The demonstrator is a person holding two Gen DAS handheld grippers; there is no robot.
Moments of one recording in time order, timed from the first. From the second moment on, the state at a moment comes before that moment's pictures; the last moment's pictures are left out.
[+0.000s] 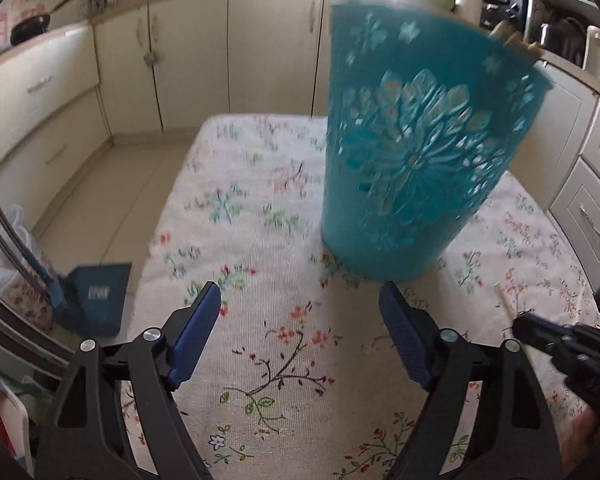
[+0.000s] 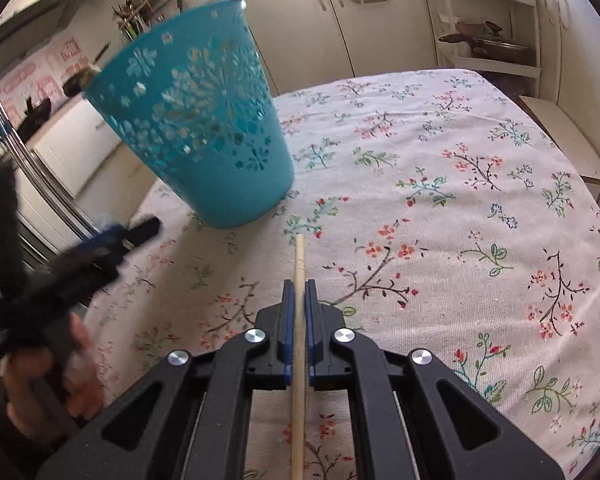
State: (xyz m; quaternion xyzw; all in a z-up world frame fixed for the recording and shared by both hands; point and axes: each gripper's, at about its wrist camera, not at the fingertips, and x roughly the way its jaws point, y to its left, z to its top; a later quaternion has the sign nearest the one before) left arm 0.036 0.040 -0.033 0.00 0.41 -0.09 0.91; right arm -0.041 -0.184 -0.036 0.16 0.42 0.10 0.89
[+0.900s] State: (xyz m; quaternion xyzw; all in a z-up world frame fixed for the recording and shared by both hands) left arm 0.046 0.043 -0.045 0.00 0.44 -0.08 0.89; right arm 0.025 -0.186 0.140 0.27 0.18 0.20 0.92
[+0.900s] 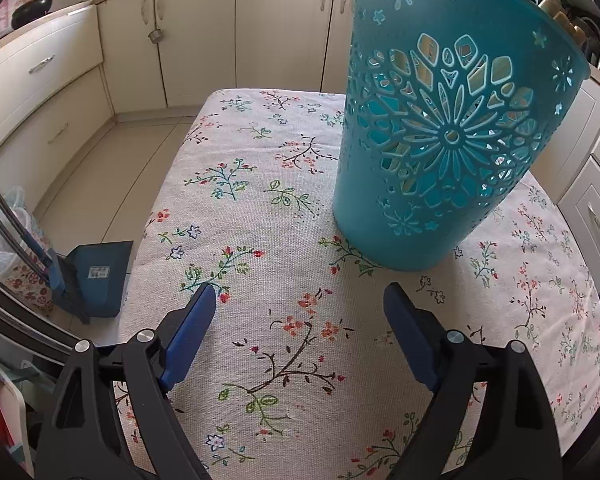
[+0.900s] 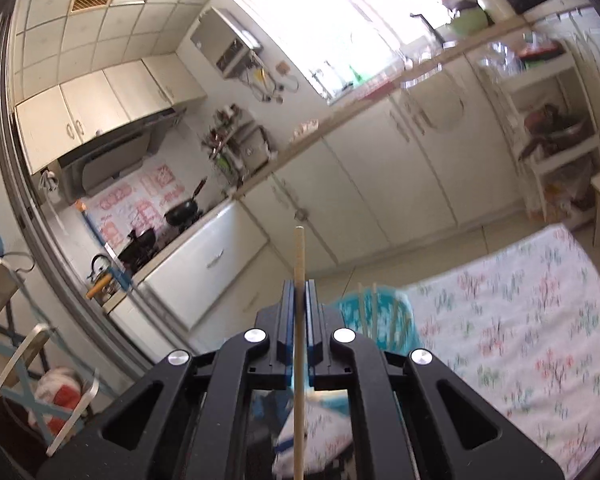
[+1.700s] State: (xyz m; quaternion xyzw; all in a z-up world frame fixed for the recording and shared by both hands) left arm 0.039 0.049 -0.034 0.01 0.44 -0.08 0.89; right arm 0.019 -0.147 0.096 0.14 0.21 0.09 0.96
